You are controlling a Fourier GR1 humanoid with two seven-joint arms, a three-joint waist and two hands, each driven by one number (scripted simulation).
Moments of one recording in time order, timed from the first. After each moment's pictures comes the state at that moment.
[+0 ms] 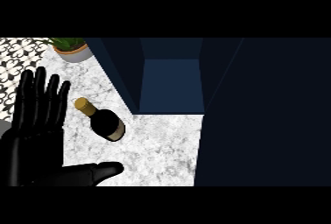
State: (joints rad) left arm -0.05 0.07 -0.22 -2.16 0.04 0.41 0.25; right arm -0.10 -0.10 0.10 -2.44 -0.16 0.04 0.57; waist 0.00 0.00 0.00
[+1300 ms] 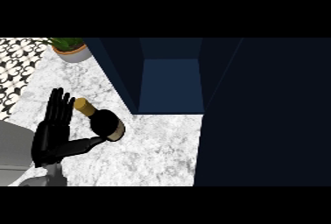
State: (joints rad) left arm -0.03 0.11 0.09 -1.50 0.24 0.08 -0.18; right arm -0.07 -0.07 0.11 -2.45 -0.14 0.07 0.55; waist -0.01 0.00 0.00
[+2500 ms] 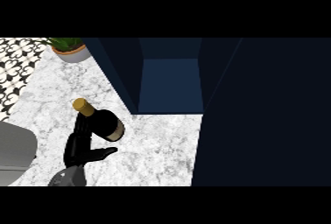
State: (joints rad) left arm -0.25 0.10 0.21 -0.65 0.24 -0.17 -0.70; right arm -0.11 -0.04 0.16 -2.46 -0.09 0.05 0.58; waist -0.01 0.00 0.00
